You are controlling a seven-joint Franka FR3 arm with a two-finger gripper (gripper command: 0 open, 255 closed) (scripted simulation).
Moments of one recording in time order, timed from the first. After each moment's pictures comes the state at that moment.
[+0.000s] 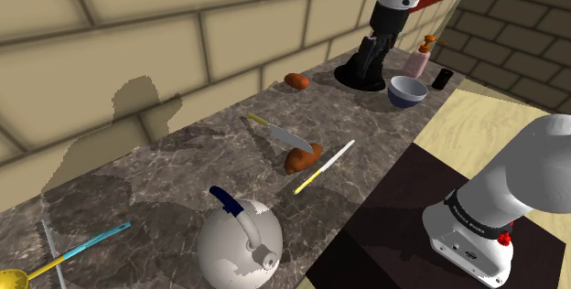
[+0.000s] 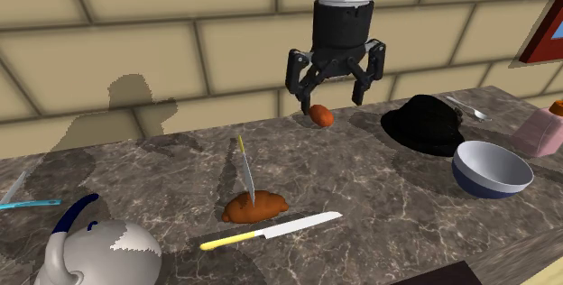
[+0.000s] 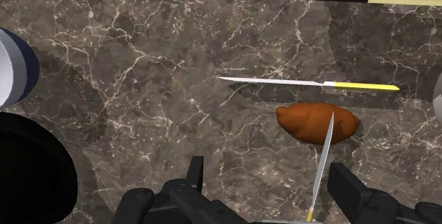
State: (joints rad) arm 0.04 -0.51 0.08 -2.41 0.01 1.90 0.01
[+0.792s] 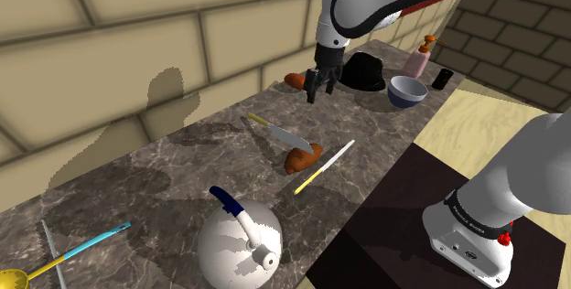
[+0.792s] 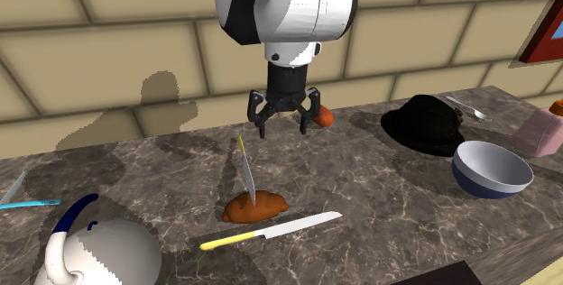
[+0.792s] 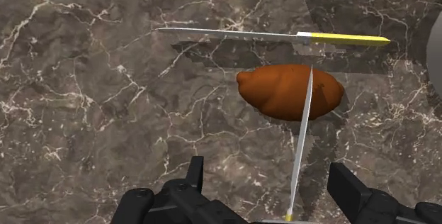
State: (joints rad) arm 0.08 -0.05 0.12 -2.26 0.12 2.13 0.05
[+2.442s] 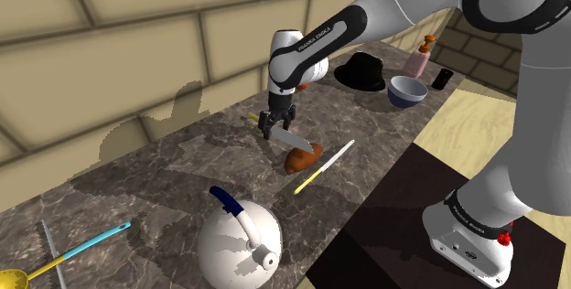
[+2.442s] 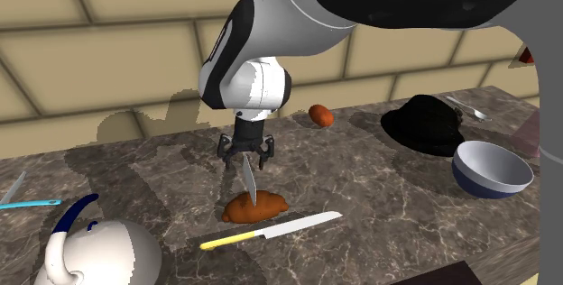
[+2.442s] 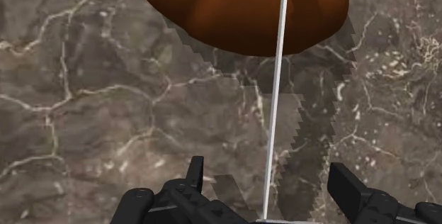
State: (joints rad) arm 0.14 0.54 0.17 -1.92 0.21 2.30 0.05
